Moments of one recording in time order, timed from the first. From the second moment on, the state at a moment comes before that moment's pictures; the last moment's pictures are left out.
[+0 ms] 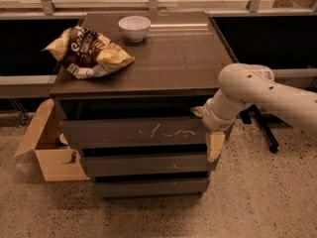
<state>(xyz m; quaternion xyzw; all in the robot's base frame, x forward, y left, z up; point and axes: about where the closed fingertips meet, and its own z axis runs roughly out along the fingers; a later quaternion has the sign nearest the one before) 0.583 -0.163 0.668 -0.77 0.62 0.02 0.15</state>
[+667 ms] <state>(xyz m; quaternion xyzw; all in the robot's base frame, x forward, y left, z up) 0.564 -0.142 0.670 -0.79 0.59 0.03 0.16</state>
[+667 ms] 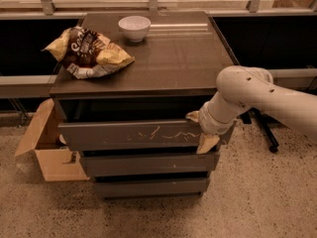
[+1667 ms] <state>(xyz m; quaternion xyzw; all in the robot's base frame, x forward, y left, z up) 0.532 -0.133 0.698 -0.79 0.58 0.03 0.17</state>
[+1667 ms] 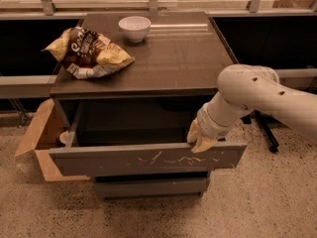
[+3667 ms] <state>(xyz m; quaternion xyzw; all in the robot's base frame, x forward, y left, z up) 0.485 -0.108 0.669 -0.81 0.56 0.09 0.13</state>
